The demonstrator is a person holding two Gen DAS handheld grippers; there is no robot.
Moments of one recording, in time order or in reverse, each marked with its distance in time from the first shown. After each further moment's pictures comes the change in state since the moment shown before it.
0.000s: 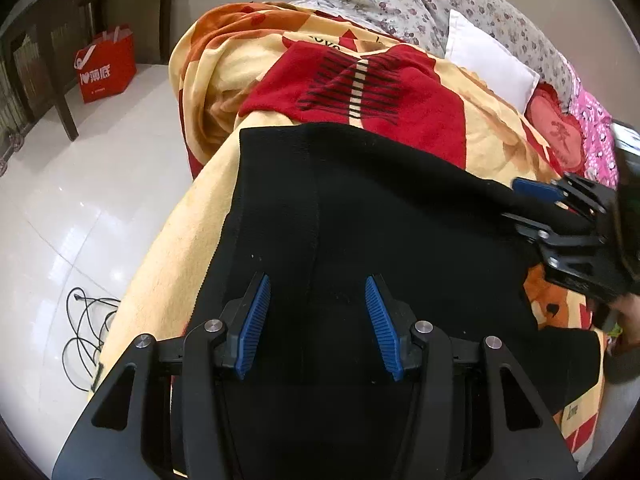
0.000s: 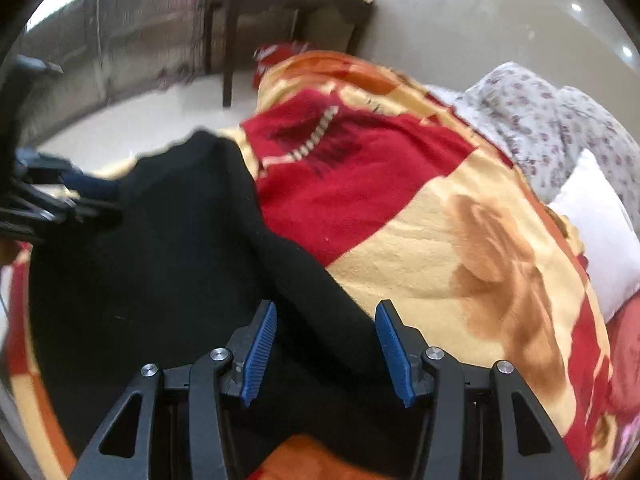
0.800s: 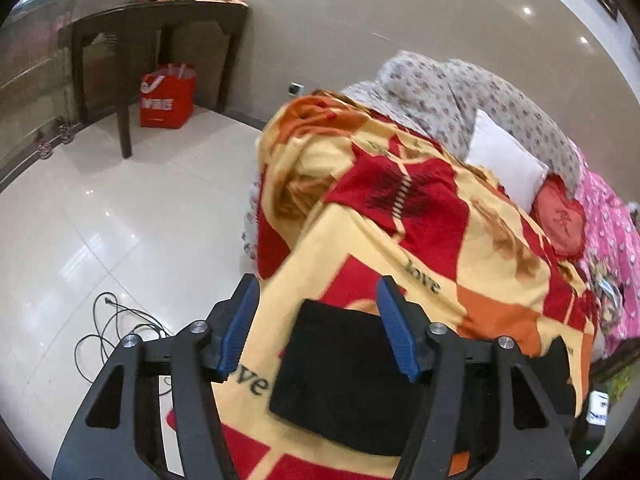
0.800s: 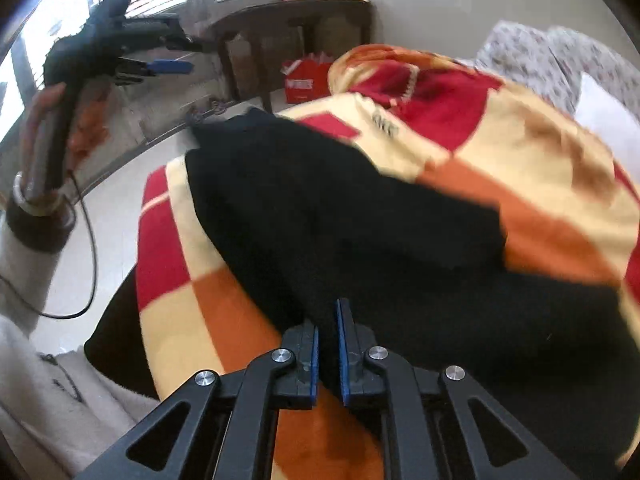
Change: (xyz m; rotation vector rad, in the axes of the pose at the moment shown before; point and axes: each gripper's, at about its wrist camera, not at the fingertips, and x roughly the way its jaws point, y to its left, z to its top) left arm -0.125 0.054 -0.022 -0.156 -0.261 0.047; right arm -0.087 0.131 -0.125 0.281 -0.115 0.221
